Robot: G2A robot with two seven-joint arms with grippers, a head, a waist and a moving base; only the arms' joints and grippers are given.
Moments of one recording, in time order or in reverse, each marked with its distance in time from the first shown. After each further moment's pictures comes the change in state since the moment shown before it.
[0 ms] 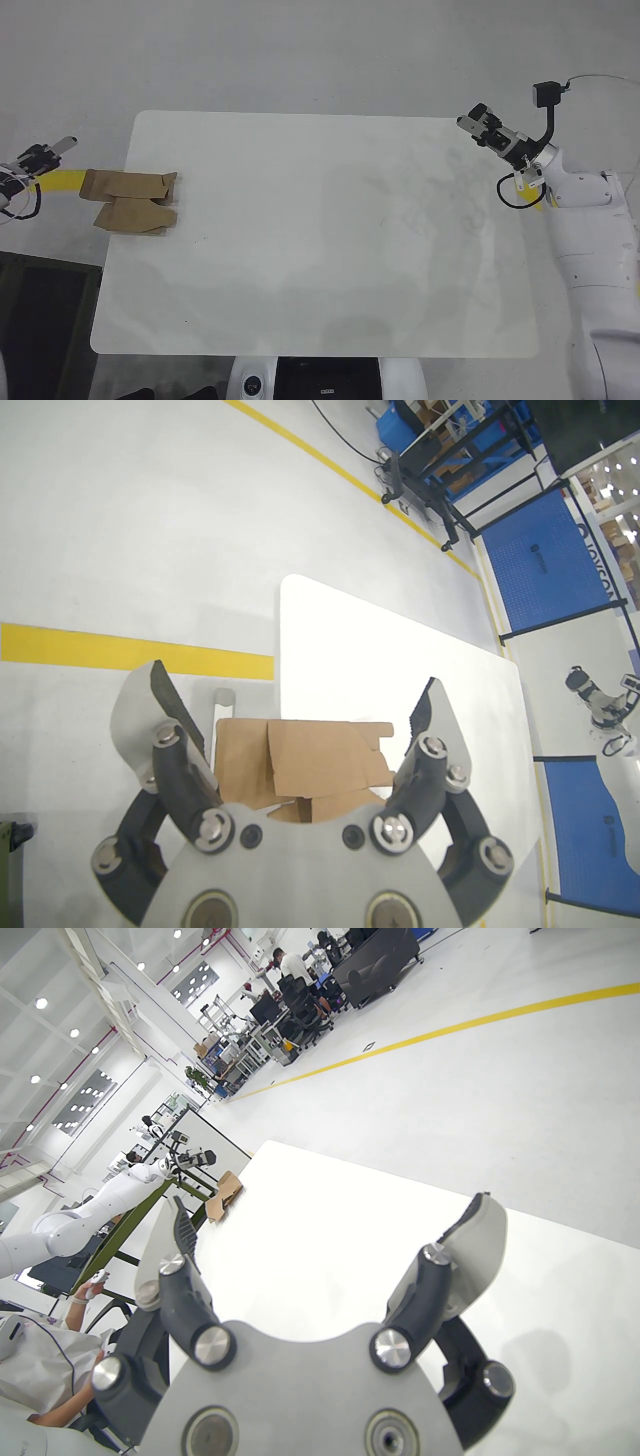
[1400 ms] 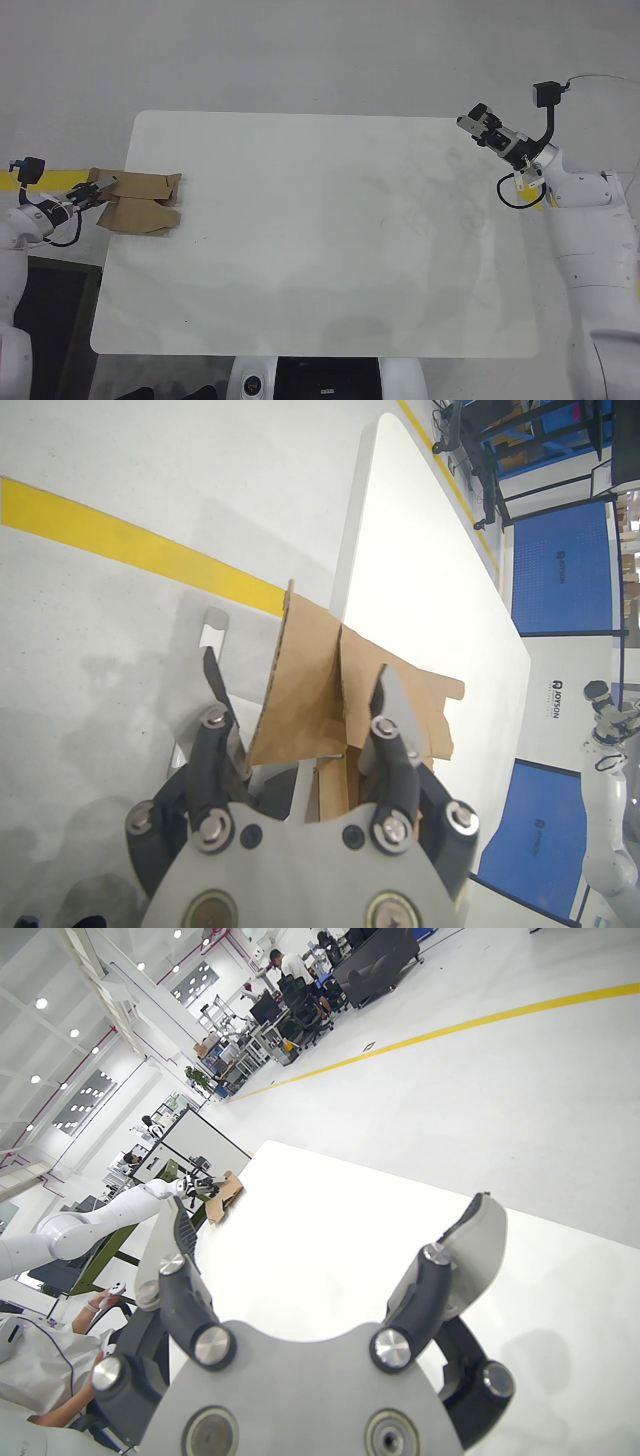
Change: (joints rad) left arm -0.015 -0.080 0.121 0.197 -0.073 0.040 -0.079; right arm 0.000 0.000 0.000 0.000 0.000 0.000 0.000
